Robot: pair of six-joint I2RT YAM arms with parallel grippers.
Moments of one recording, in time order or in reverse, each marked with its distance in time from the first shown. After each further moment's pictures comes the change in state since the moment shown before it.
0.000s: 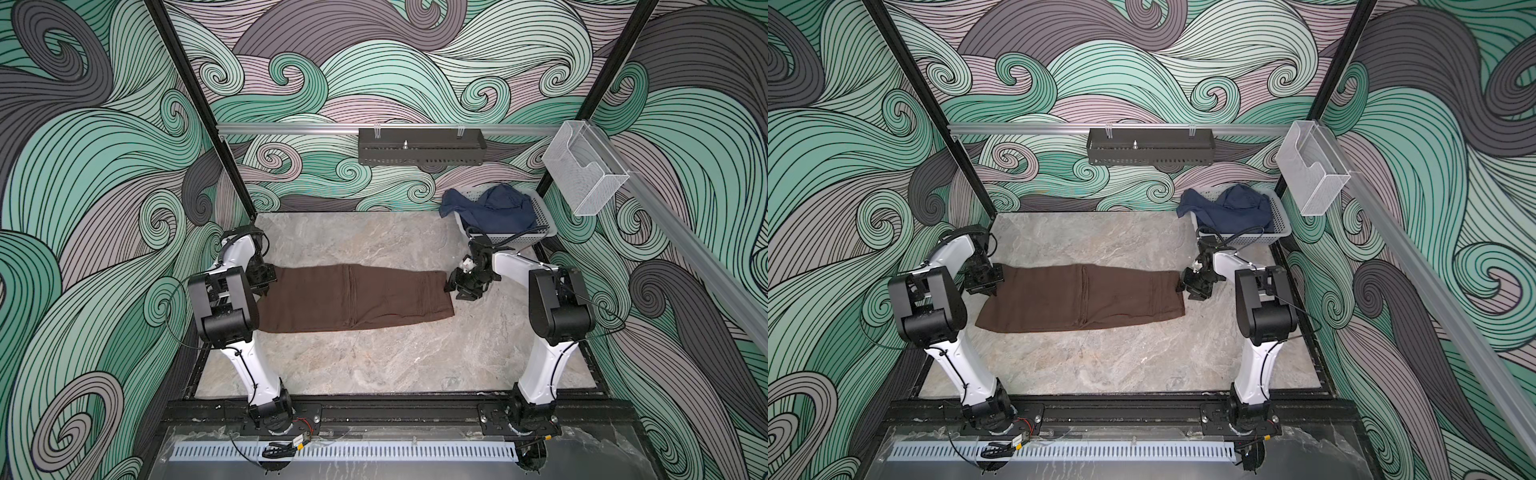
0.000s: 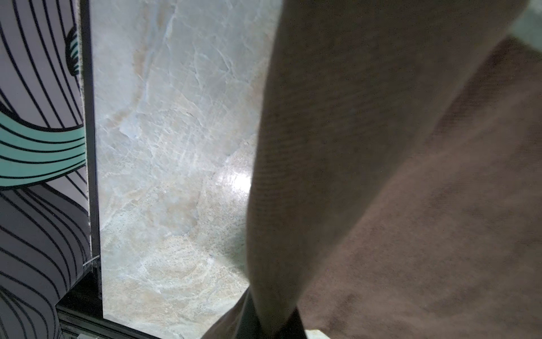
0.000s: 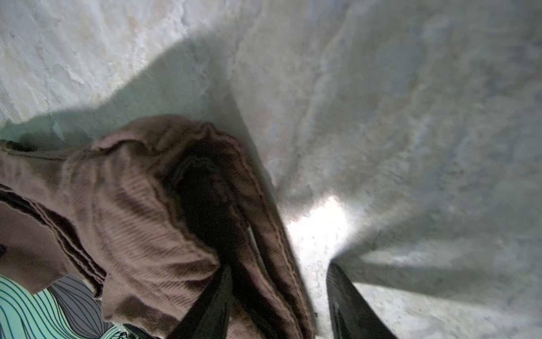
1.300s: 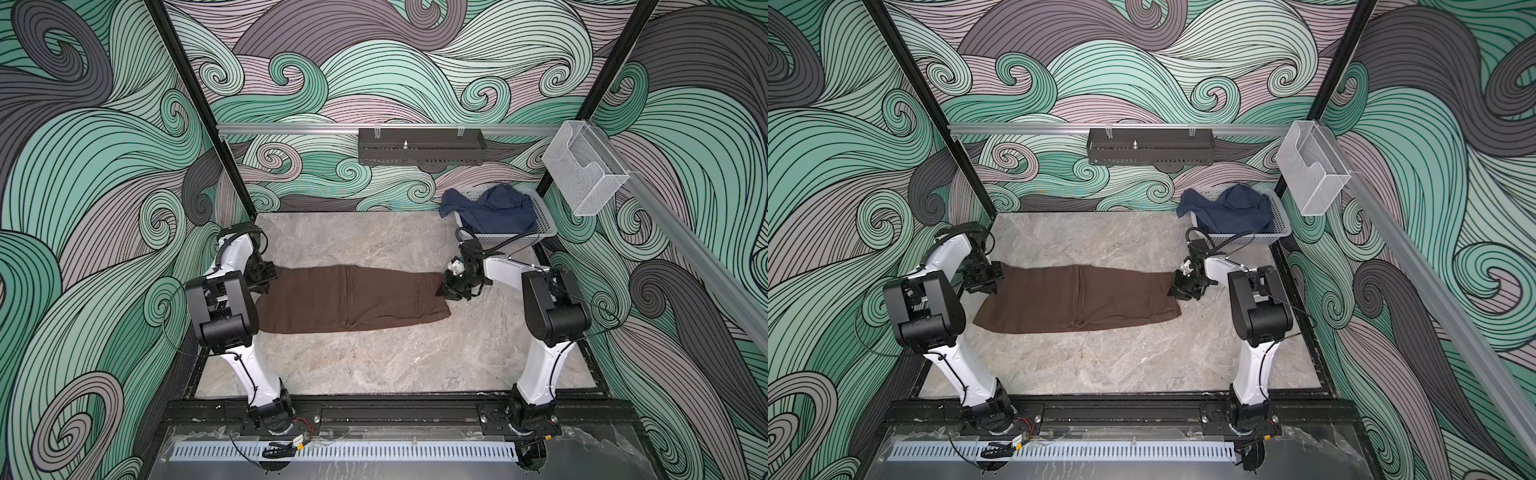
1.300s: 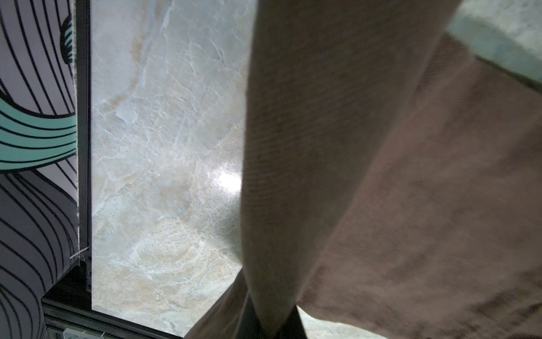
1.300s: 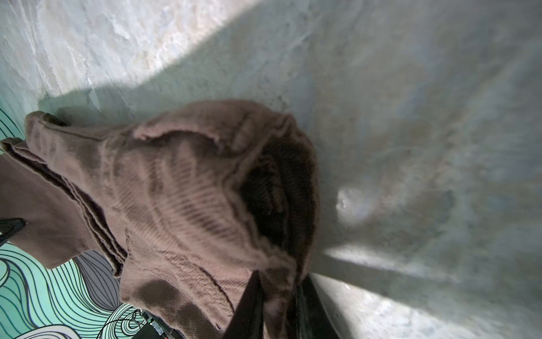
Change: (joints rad) left arm -0.008 -0.056 0.015 -0.056 0.076 -0.029; right arm 0.074 0.019 -0.037 0.120 -0.108 0.033
